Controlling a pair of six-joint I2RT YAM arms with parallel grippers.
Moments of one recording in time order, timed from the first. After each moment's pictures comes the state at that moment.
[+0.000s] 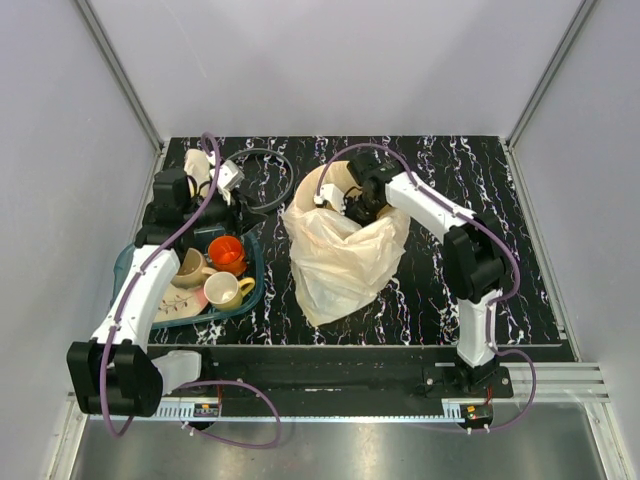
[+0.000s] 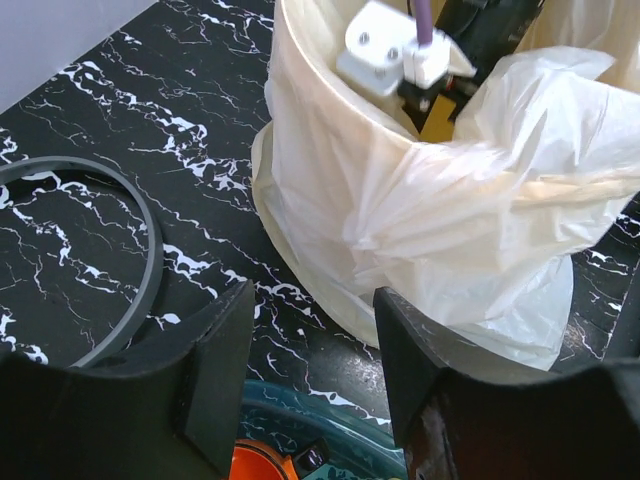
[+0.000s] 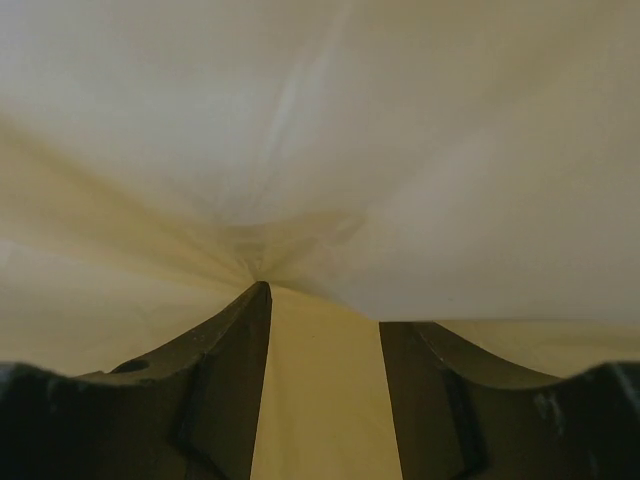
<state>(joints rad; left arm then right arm) -0.05 1.17 0.97 -0.25 0.89 0.30 0.54 2.00 1.72 -0.97 -0.43 -0.76</state>
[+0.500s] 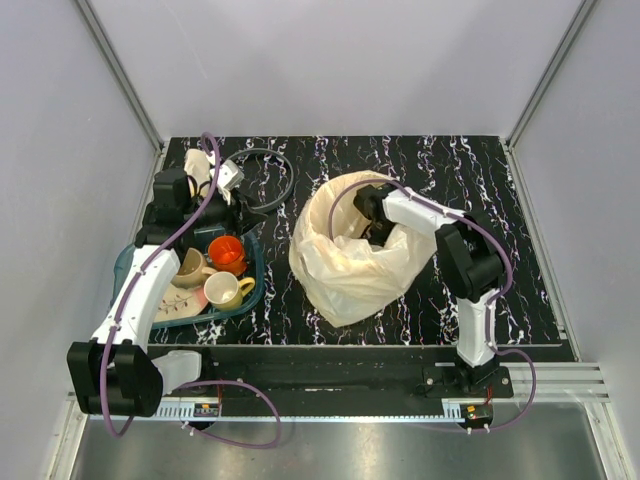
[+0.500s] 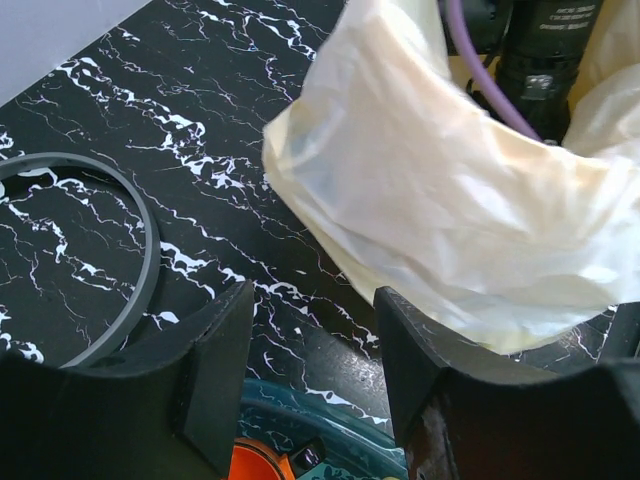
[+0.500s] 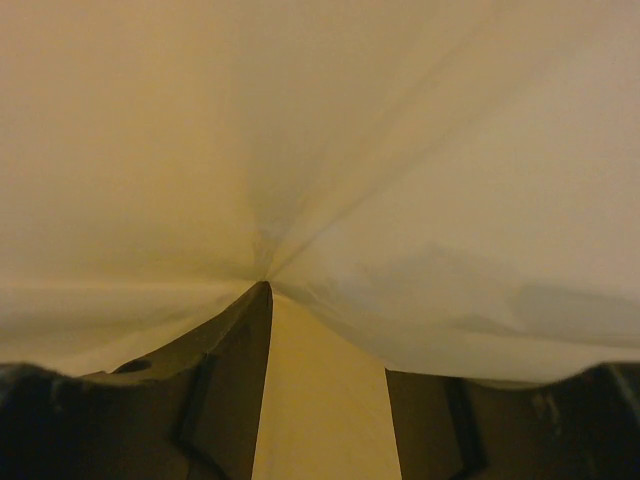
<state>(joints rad) -0.05 1.16 0.97 -0.25 0.89 0.29 0.54 2.04 1.53 -1.19 -0.36 -1.28</state>
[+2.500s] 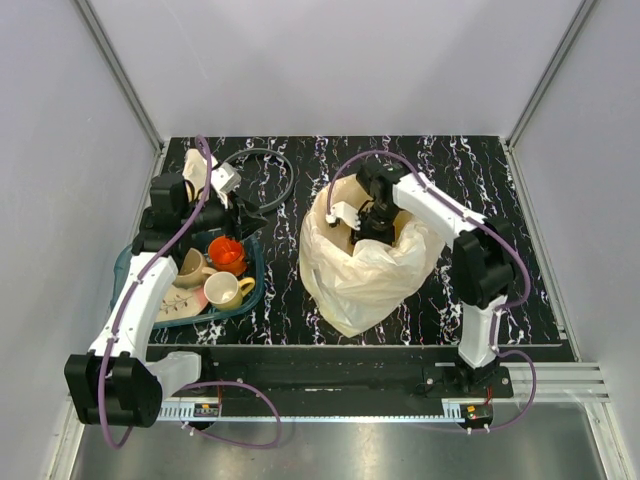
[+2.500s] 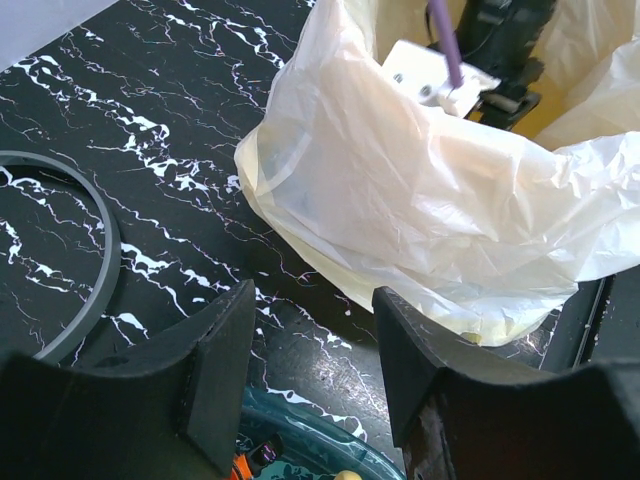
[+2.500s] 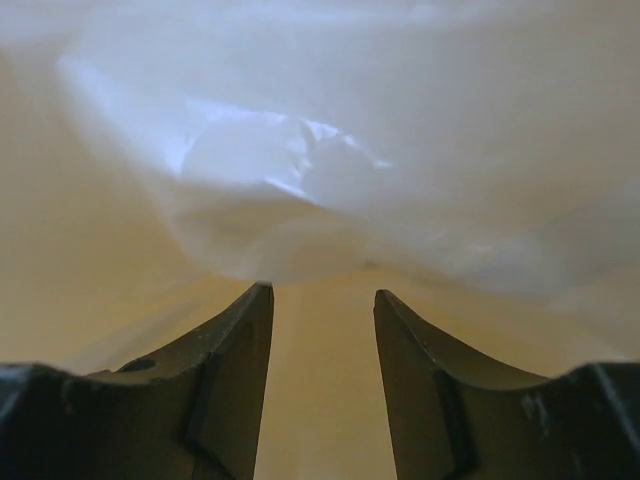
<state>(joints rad) -0.05 1.11 0.95 -0.28 0.94 0.23 0.53 1.92 1.67 -1.27 -0.35 -0.90</state>
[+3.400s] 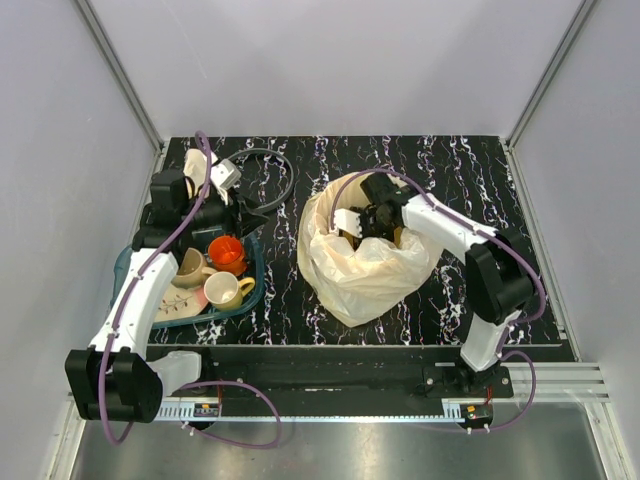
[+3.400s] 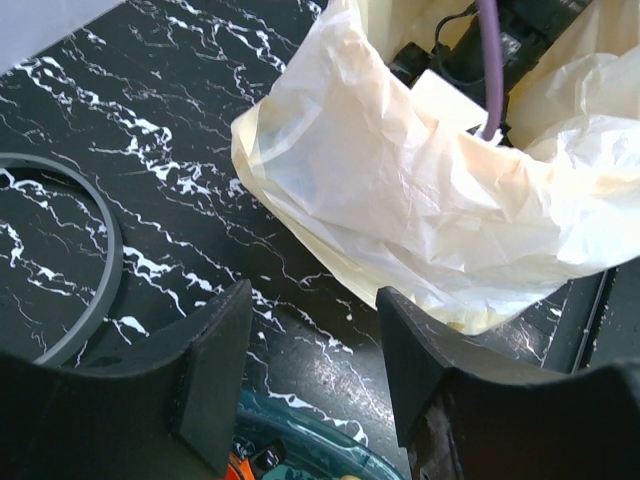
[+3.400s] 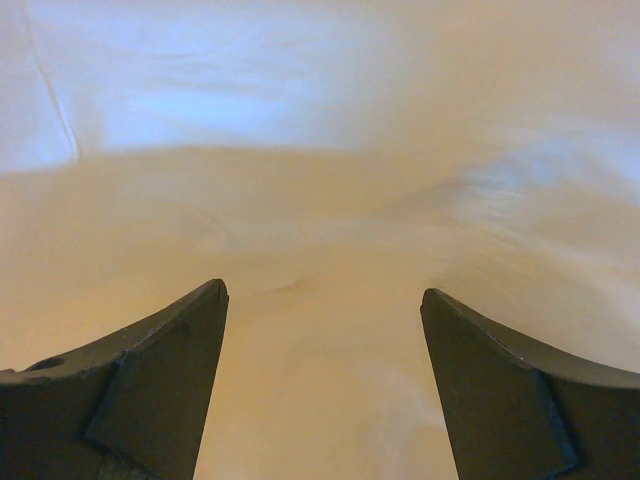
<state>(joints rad) -0.05 1.13 0.98 -0.28 0.94 0.22 0.54 1.82 1.36 -0.80 -0.24 -1.06</state>
